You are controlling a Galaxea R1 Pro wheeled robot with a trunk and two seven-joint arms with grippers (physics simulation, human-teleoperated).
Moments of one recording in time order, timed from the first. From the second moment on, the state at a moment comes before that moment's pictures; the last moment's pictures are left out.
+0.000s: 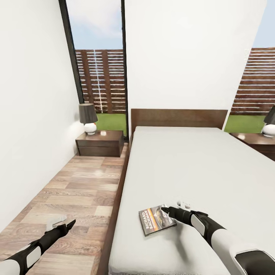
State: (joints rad) left arm -0.65 0.32 -0.17 -0.05 0.65 -0.21 -0.51; right arm -0.79 -0.08 0.18 -0.19 -0.49 0.24 0.42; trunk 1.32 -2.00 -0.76
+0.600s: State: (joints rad) left arm -0.65 0.32 -0.17 -0.05 0.65 -0.21 -0.51; right arm -0.79 -0.08 0.18 -0.19 -0.49 0.24 0.42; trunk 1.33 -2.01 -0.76
